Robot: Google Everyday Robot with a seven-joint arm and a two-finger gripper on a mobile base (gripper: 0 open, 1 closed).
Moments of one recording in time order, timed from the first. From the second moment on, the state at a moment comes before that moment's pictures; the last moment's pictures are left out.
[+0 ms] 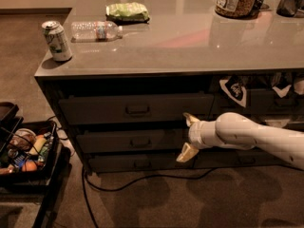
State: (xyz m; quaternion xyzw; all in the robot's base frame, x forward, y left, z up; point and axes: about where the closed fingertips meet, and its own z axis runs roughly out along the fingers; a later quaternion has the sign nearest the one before) arm 0.608 -0.124 0.564 -0.63 0.68 0.03 0.37
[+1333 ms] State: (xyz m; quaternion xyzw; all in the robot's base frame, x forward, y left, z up) arm 0.560 -0.107 0.495 -0.66 0.66 0.08 0.36
